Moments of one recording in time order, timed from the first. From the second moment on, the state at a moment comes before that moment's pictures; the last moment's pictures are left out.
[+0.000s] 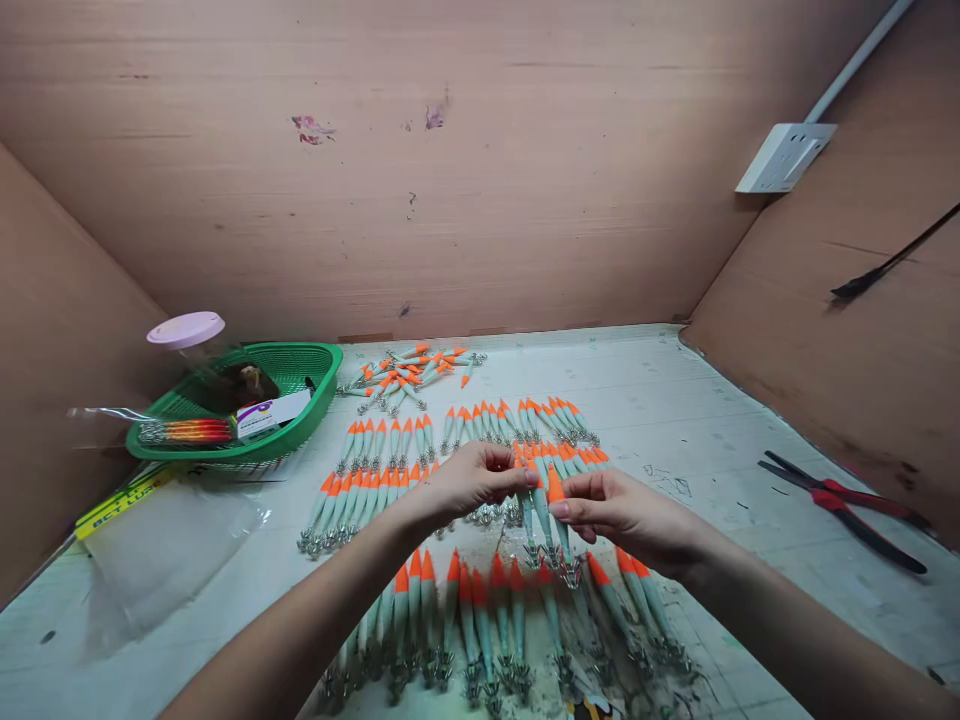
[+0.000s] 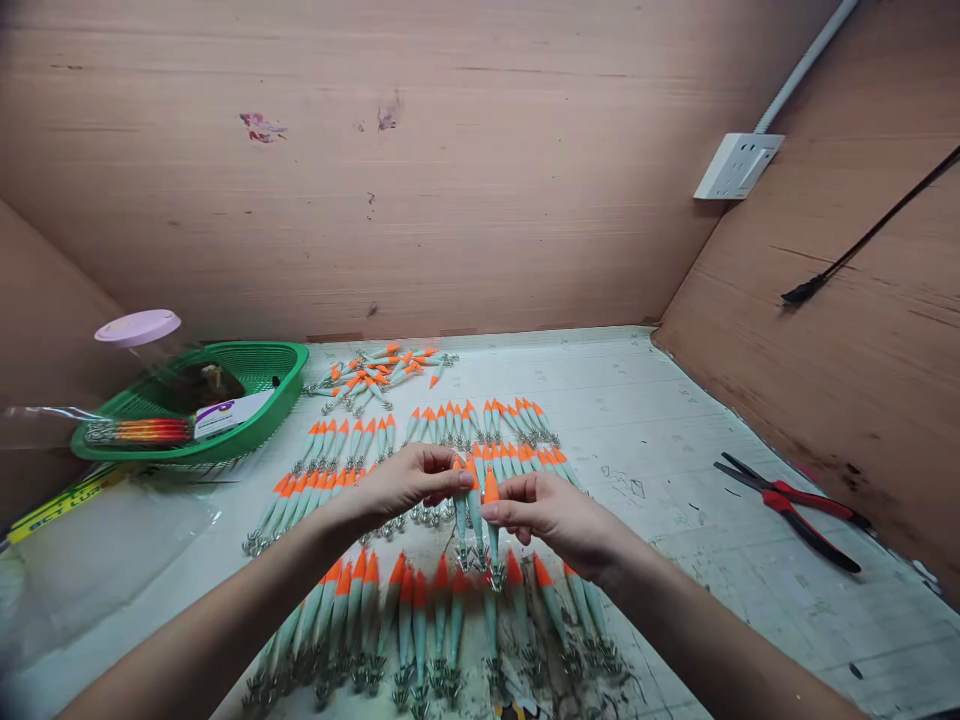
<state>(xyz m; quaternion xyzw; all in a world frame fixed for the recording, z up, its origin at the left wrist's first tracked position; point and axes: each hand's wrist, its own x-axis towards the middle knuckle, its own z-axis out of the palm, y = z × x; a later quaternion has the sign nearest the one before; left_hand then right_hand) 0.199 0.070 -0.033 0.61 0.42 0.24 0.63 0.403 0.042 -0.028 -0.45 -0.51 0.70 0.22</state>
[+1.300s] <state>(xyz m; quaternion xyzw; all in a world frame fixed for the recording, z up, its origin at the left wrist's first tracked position) 0.337 0.018 -0.075 0.88 0.41 0.02 0.26 0.529 -0.010 -0.100 -0.68 -0.44 0.54 0.23</state>
